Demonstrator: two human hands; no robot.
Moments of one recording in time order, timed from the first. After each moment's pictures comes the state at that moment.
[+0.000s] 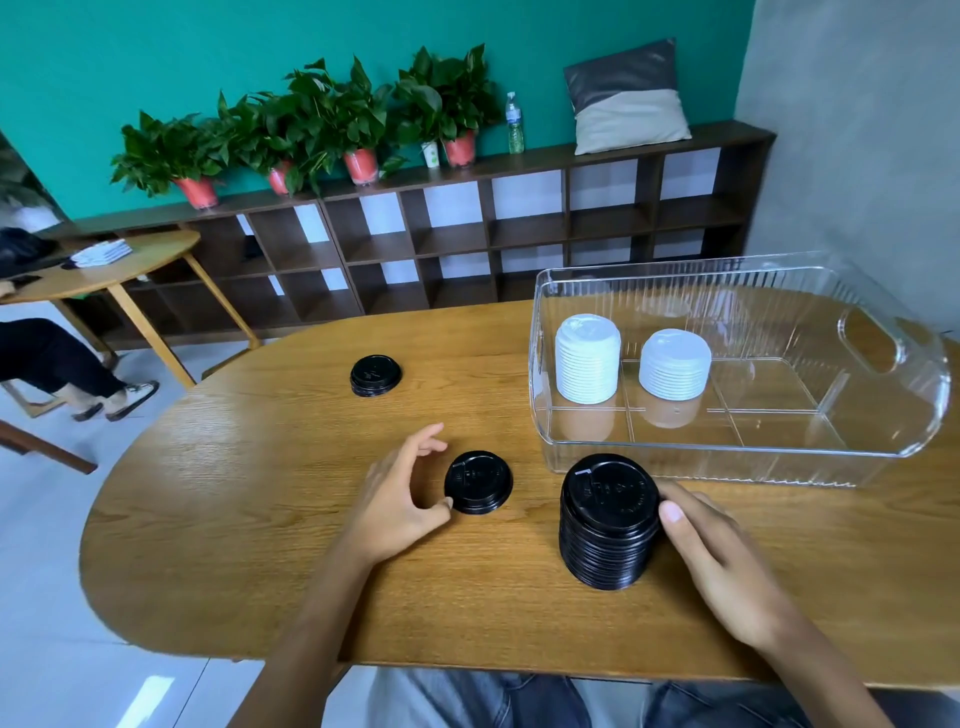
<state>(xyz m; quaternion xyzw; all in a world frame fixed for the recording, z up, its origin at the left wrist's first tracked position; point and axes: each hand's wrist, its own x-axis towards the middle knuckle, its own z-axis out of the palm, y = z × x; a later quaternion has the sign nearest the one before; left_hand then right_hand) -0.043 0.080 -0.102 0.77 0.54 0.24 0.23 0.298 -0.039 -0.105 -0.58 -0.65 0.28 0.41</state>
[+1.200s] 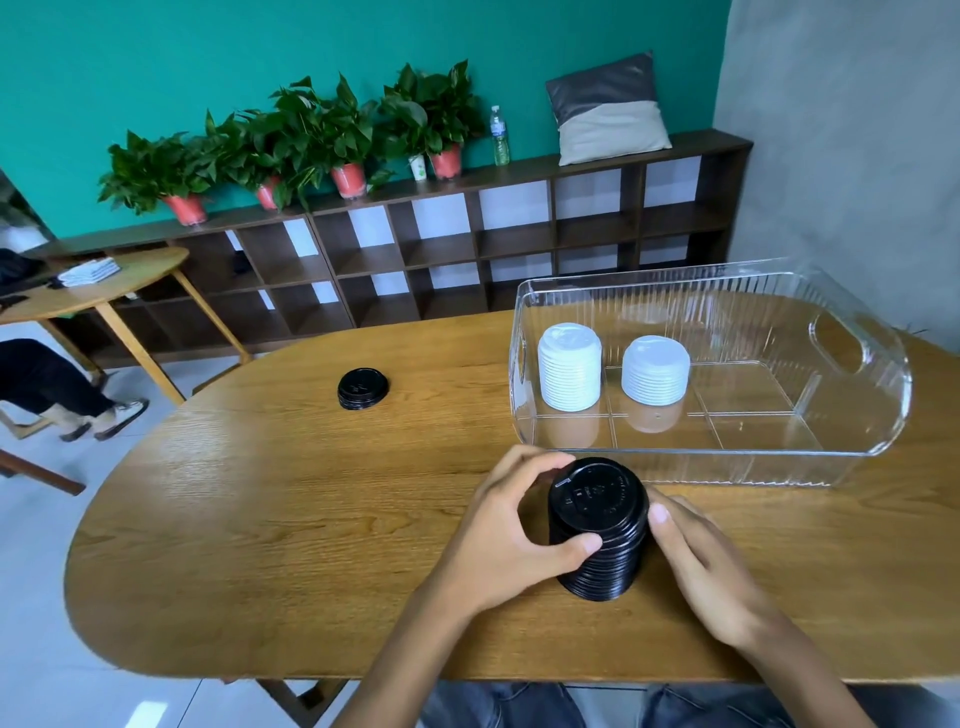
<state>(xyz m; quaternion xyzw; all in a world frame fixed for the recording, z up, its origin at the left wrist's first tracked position) 0.079 0.014 -0.059 0.81 0.40 0.32 0.30 0.299 -0.039 -0.103 -0.57 -0.64 0.29 0.42</state>
